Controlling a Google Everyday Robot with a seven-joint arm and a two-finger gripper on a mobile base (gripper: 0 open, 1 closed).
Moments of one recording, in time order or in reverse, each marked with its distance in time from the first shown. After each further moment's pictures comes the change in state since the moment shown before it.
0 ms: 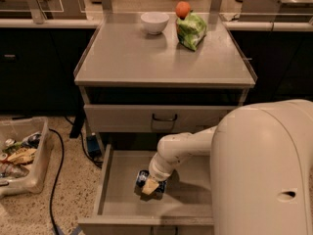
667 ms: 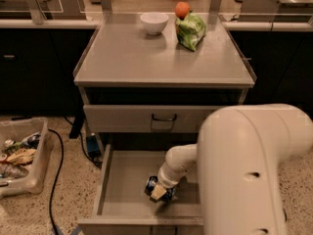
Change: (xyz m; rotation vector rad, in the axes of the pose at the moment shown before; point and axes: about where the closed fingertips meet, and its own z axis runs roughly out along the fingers) arm 0.056 -0.013 0.044 0.030 0.032 0.135
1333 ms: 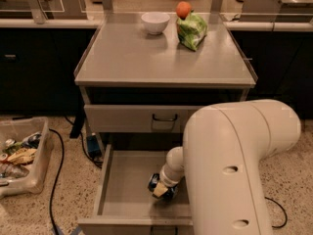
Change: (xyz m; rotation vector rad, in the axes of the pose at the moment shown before) arm 0.014 -0.024 0.009 0.064 0.023 0.090
